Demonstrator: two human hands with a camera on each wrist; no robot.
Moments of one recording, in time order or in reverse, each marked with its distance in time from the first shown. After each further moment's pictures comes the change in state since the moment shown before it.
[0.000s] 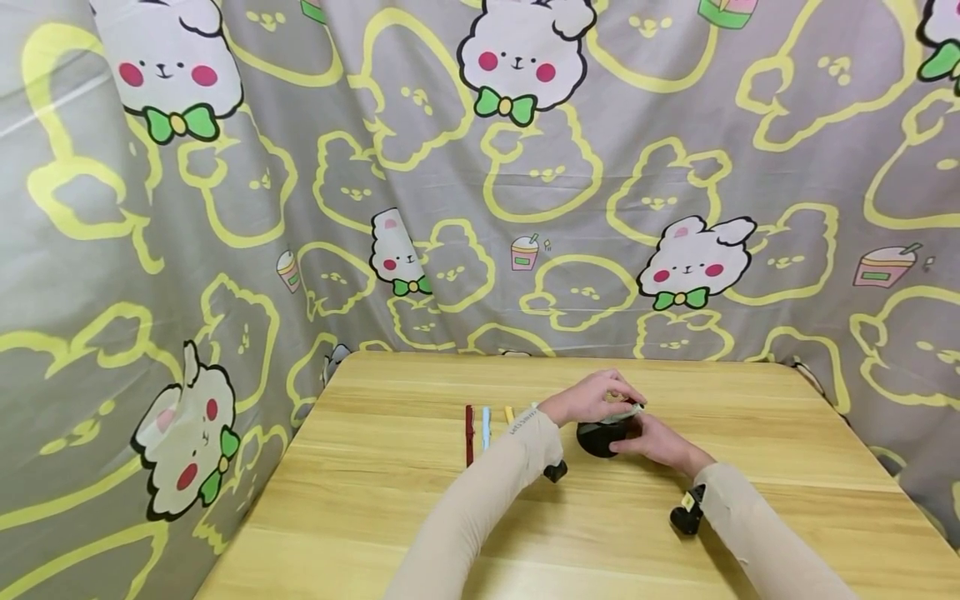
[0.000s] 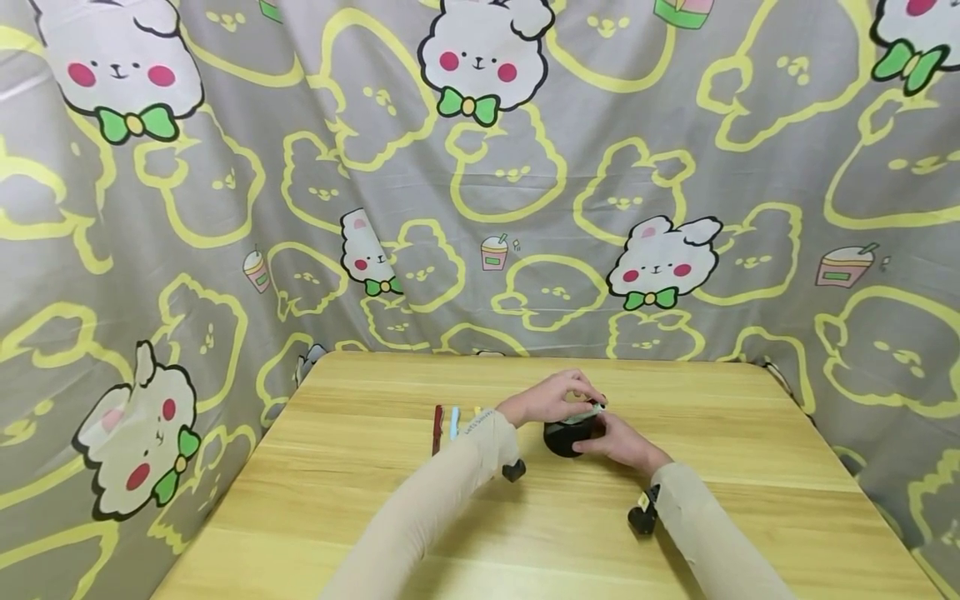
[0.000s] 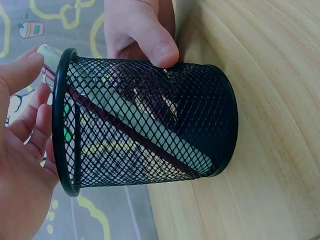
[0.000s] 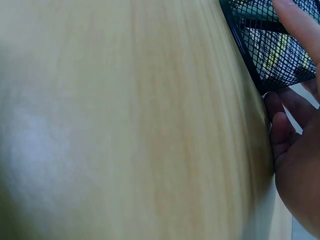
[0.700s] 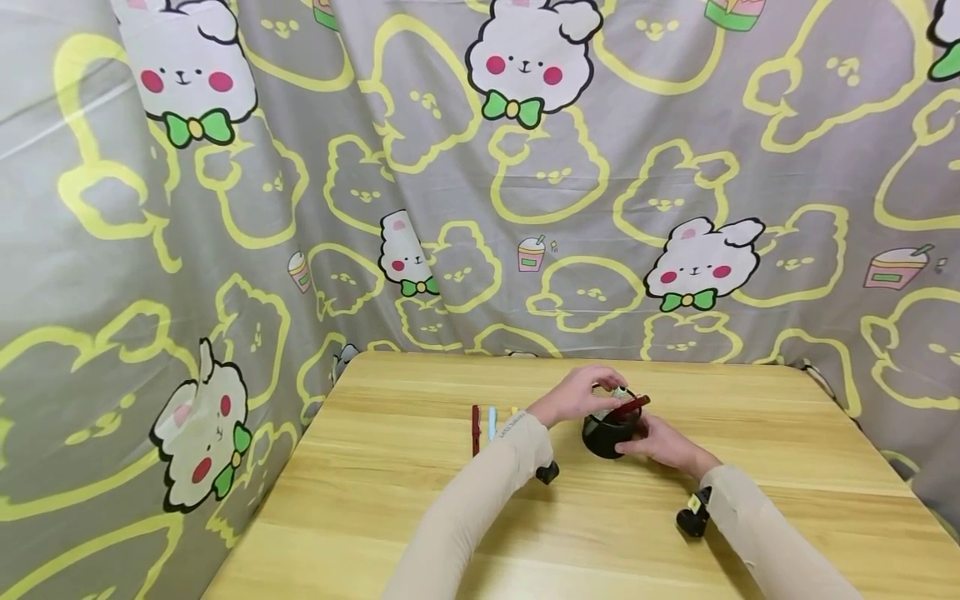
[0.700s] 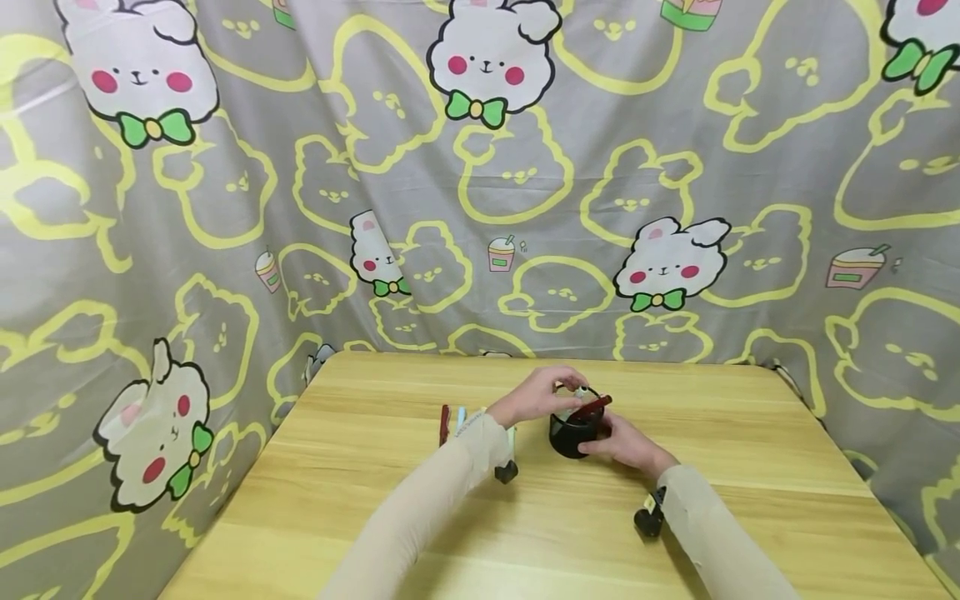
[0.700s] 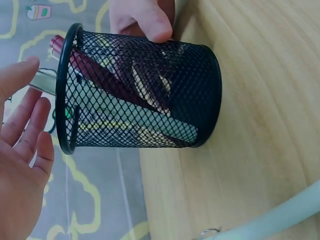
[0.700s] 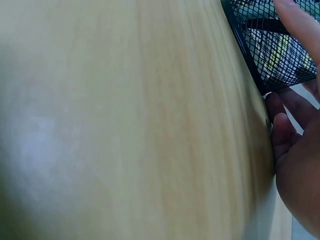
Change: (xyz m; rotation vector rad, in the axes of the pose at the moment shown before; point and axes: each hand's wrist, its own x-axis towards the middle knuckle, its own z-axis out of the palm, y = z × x) left_hand -0.021 -0.007 -0.005 -0.137 0.196 -0.198; right_hand 0.001 0.000 0.002 0.064 -0.007 -0.013
